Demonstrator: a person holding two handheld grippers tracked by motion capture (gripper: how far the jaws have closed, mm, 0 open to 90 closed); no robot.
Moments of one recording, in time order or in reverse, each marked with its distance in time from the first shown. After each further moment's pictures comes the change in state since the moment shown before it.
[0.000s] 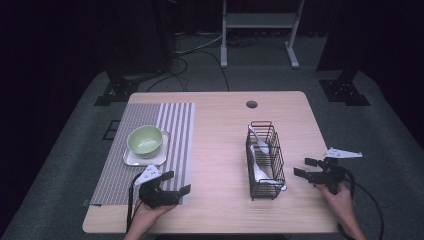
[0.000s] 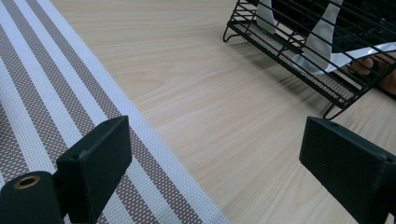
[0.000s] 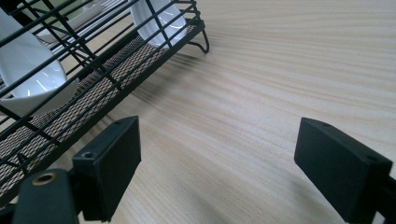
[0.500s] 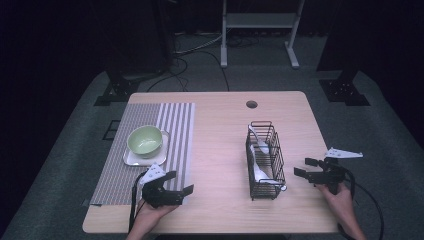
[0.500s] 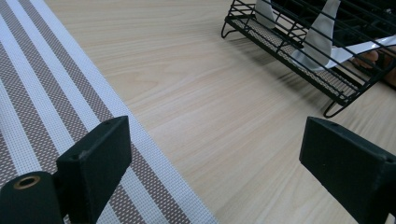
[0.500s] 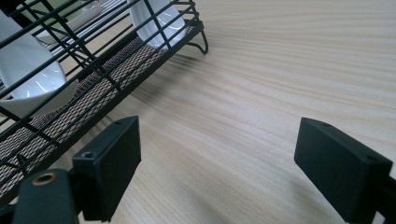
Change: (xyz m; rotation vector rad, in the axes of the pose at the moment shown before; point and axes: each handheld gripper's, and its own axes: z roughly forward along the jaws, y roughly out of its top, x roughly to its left) left arm -0.009 0.007 0.004 0.024 0.017 0.014; right arm 0.000 0.000 -0.001 -0.001 -0.002 0.006
